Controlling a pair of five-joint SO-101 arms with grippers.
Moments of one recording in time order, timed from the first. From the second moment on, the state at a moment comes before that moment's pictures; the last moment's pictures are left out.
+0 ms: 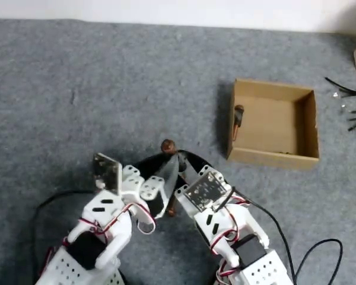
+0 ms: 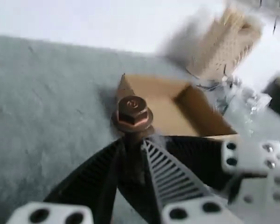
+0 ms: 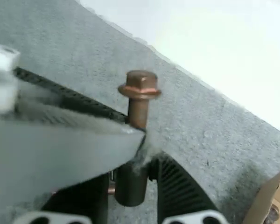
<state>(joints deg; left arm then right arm) 34.9 -104.0 93.1 30.8 23.0 -35.6 -99.9 96.0 22.1 20.2</state>
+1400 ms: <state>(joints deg) 9.7 -103.3 93.5 31.2 43.7 -20.6 -100.0 96.0 19.8 20.1</state>
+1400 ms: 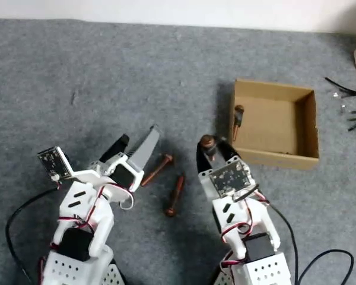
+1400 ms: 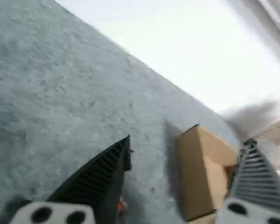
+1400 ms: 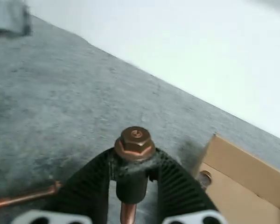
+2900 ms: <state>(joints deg) 5.7 -103.3 96.0 31.0 -12.2 -3.9 -27.7 51.6 13.5 -11.2</state>
